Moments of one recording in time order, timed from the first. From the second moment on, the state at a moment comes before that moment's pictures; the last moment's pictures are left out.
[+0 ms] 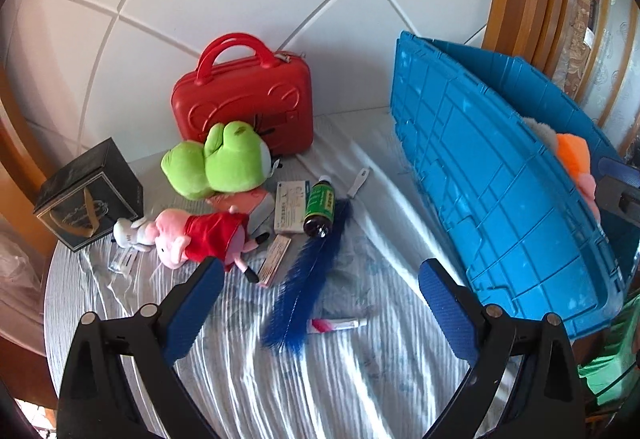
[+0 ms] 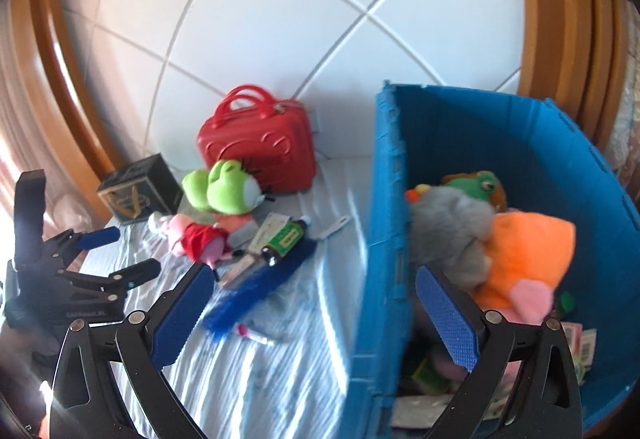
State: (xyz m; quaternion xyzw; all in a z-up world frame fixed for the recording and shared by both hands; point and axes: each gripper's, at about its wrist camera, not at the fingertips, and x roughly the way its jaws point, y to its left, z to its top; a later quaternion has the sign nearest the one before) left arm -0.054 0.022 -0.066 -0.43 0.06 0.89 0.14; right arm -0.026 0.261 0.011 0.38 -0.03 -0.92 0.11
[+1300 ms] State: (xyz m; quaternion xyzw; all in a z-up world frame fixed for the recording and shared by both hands) left arm -0.227 0.065 -0.292 -0.54 0.15 0.78 0.28; right arm -0.092 0.099 -0.319 0.51 0.11 -0.83 0.18
